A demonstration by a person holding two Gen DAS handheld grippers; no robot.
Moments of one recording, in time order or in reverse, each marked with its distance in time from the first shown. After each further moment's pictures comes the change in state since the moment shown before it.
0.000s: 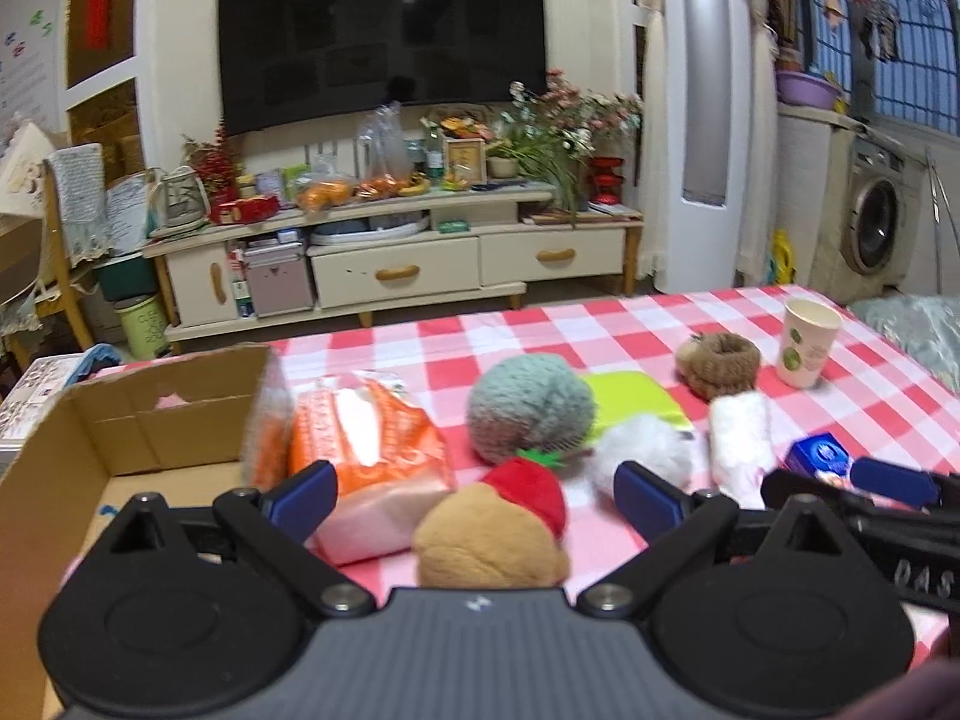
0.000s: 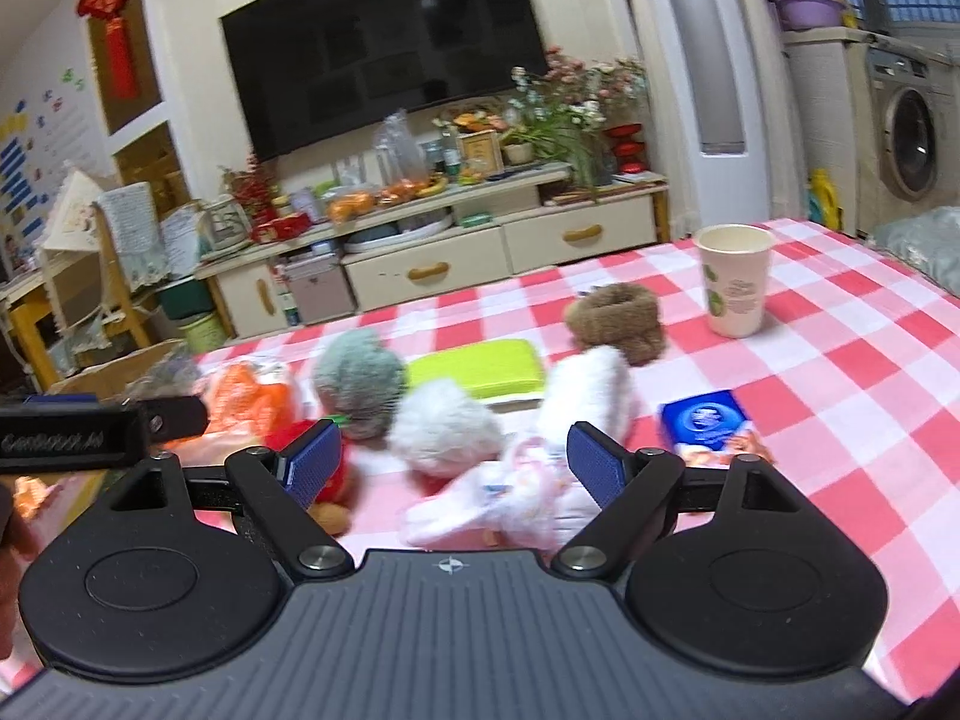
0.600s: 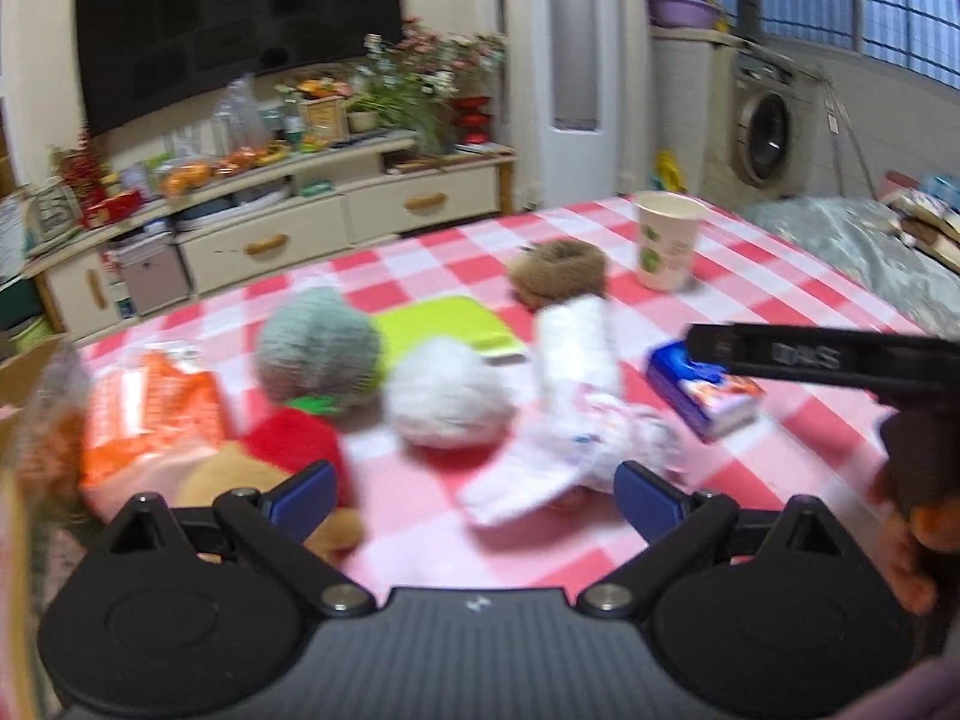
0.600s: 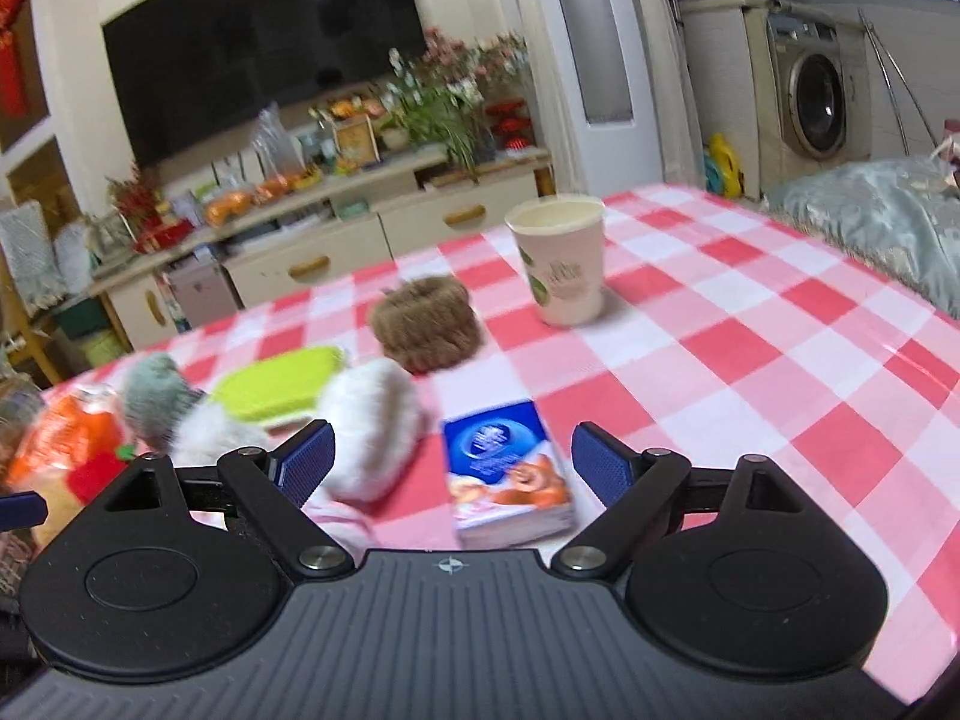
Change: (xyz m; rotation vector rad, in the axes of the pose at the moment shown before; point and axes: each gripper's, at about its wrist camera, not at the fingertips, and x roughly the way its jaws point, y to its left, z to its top) left arm 0.031 -0.082 -0.023 0.151 0.094 -0.193; right arm 0.023 -0.063 0.001 0.091 0.046 -0.192
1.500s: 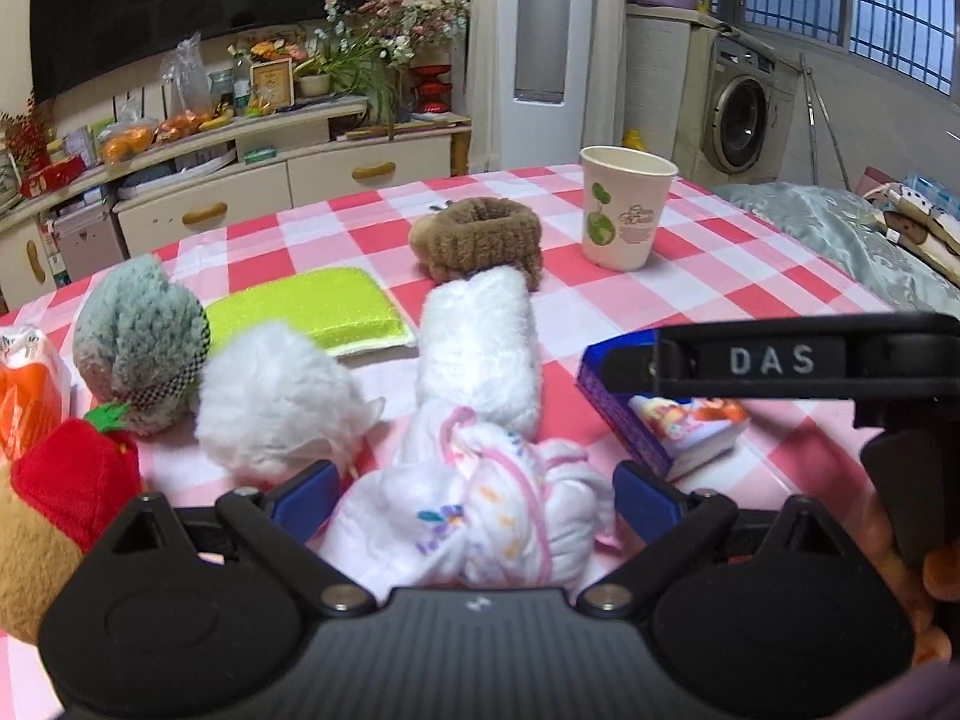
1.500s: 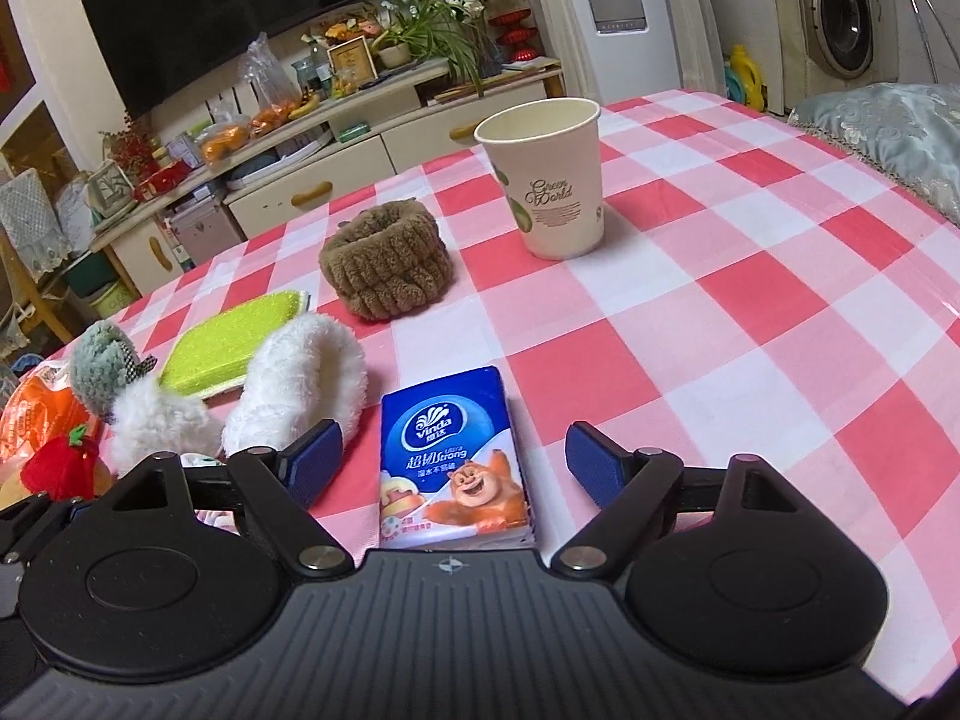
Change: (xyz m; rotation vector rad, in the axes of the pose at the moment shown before) left arm 0.078 -0.044 0.007 -0.031 0.048 -0.093; right arm 0.045 -0.047 0.012 0.034 0.175 0.070
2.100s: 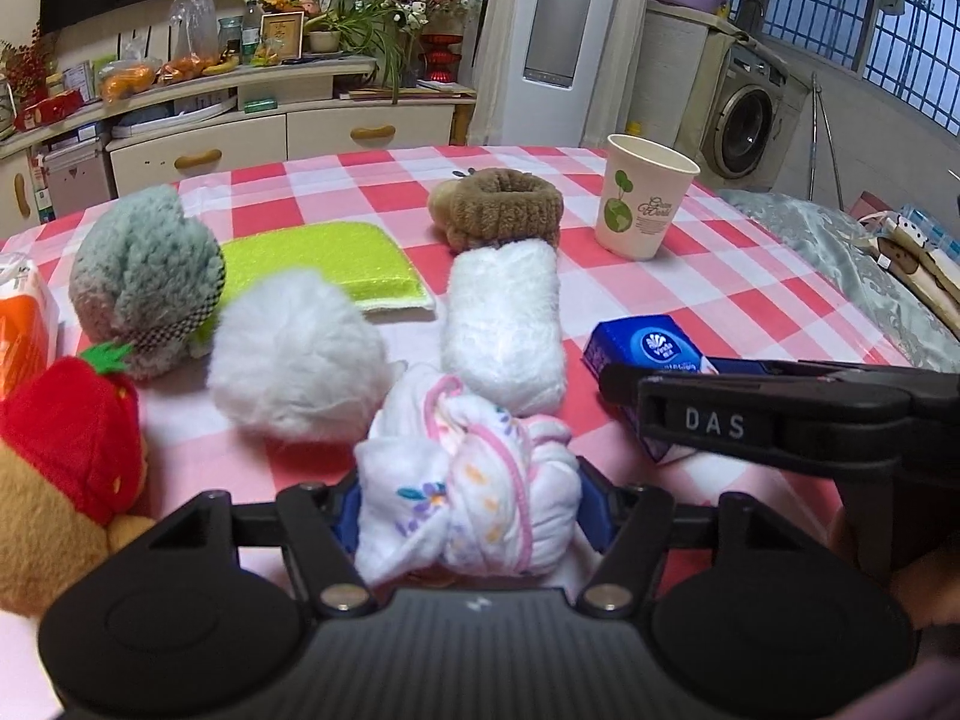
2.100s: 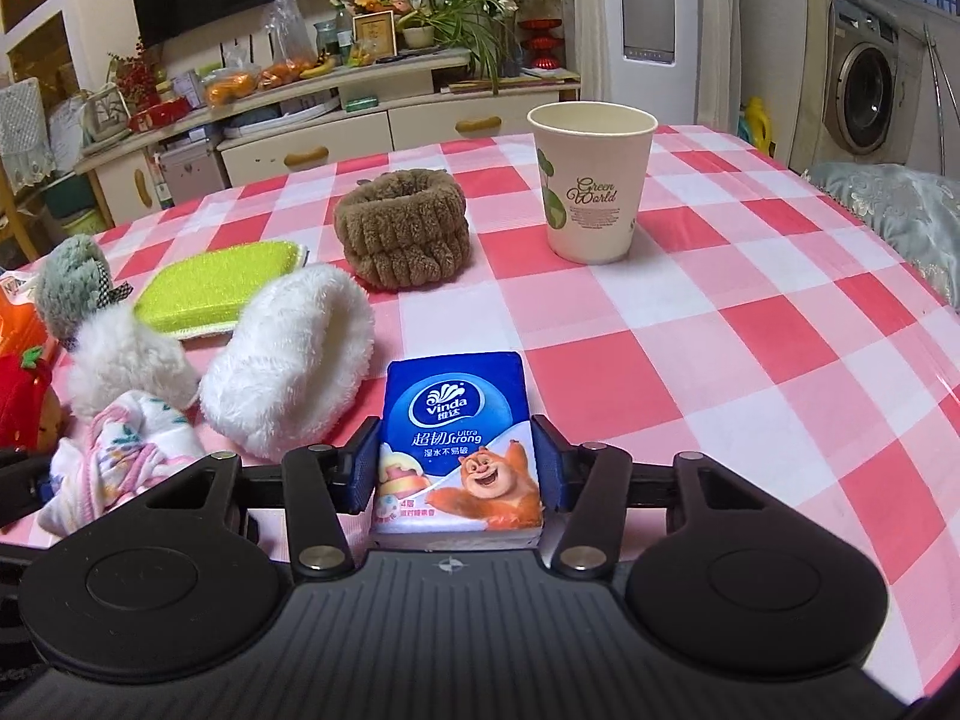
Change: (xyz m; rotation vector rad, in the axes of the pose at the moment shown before) left arm 0.003 0.023 -0.004 -0.098 0.058 -0.071; right arm 0.025 0.021 0.000 -0.180 0.007 -0.092
